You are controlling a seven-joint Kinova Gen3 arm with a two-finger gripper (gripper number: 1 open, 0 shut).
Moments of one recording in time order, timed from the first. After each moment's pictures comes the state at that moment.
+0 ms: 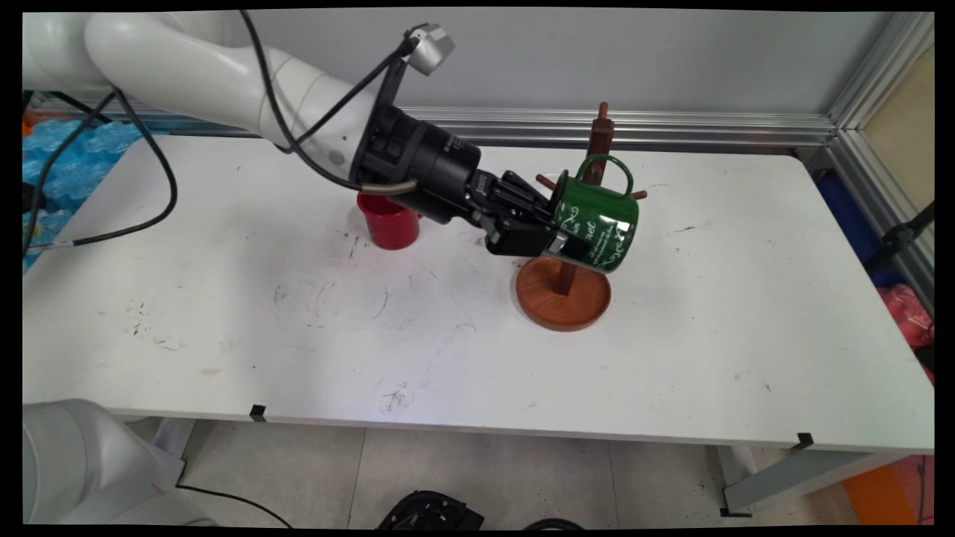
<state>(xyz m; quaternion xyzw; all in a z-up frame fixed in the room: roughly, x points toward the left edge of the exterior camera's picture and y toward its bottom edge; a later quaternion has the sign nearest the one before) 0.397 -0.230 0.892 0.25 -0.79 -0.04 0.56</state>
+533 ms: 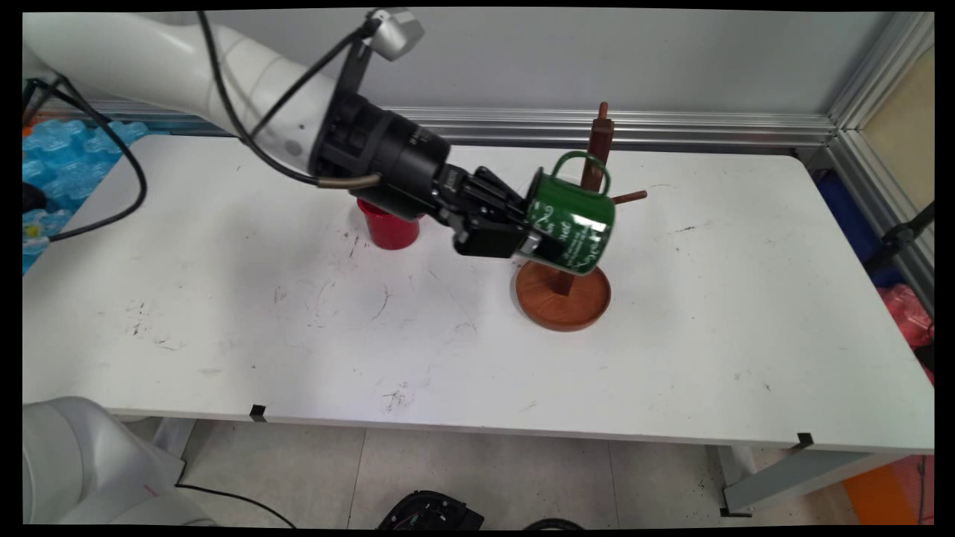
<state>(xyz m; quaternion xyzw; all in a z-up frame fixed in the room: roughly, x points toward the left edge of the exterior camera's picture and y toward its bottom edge) 0.412 -0.204 0.916 0.26 -0.80 -0.03 0.54</state>
